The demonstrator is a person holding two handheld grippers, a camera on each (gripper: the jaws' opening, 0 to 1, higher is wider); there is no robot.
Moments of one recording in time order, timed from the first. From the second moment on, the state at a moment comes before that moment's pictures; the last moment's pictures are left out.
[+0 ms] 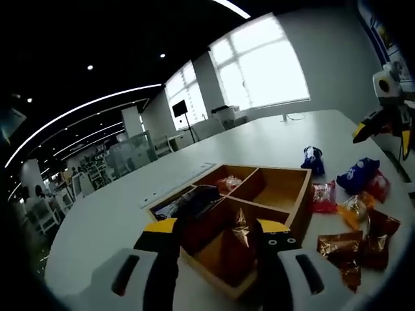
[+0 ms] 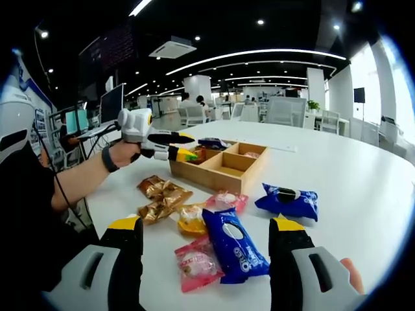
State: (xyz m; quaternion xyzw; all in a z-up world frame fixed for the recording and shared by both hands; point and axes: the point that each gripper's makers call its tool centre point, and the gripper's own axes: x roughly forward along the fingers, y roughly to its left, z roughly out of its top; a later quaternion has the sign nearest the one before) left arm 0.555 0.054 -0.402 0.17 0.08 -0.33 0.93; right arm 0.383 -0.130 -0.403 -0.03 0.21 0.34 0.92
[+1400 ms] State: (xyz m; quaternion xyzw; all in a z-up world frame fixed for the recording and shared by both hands) left arm 0.558 0.067 -0.394 0.21 0.07 -0.31 0.93; right arm 0.385 -0.134 -0.403 -0.04 0.21 0.34 0.92
